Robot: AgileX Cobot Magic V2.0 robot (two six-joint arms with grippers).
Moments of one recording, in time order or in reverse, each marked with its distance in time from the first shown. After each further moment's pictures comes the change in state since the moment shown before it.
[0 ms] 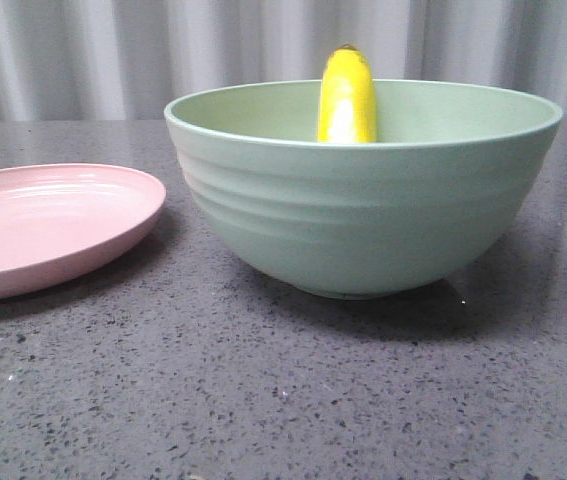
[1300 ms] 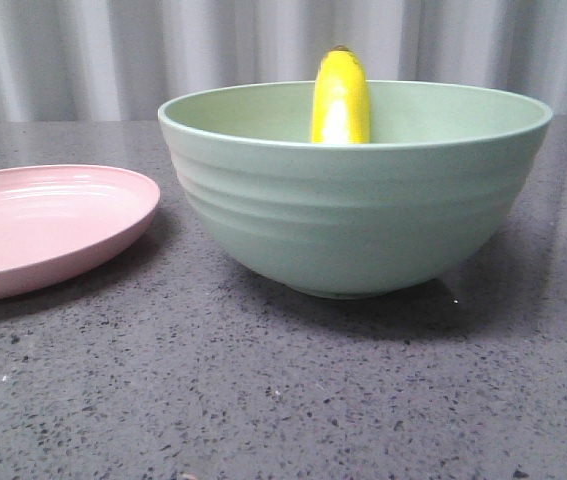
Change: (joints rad) left arm 0.000 0.000 0.000 0.000 0.000 0.000; right arm -0.314 -0.009 0.290 0.000 -0.280 0.003
